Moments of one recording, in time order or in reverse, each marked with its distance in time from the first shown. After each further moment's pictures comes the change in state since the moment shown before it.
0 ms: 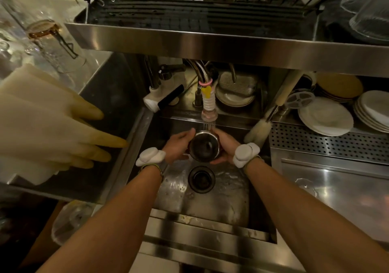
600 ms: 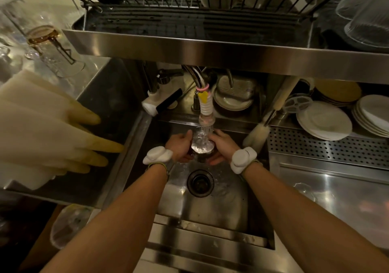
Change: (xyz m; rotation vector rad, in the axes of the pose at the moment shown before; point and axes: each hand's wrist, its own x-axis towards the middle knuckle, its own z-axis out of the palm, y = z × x) left_hand 0.010 0.011 0.009 0.100 0.144 -0.048; right_hand -0.005 -0.005 -0.001 -0.106 -0.012 -0.164
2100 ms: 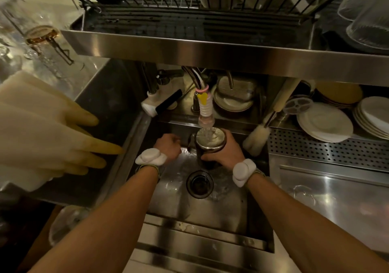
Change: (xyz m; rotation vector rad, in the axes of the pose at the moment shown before) left_hand 0.011 -0.015 -0.025 0.399 0.139 0.163; right_hand -0.002 0.026 -0.014 -0.352 0.220 -0.380
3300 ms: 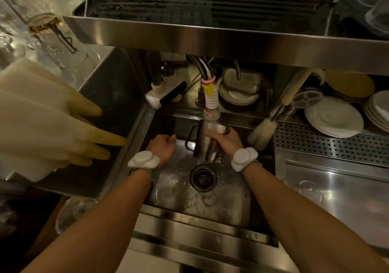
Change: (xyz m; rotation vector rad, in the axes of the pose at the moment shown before) left_hand 0.010 -0.047 0.001 -0.047 0.057 -0.064; right_hand 0.015 -0.003 0.016 0.342 0.030 0.207
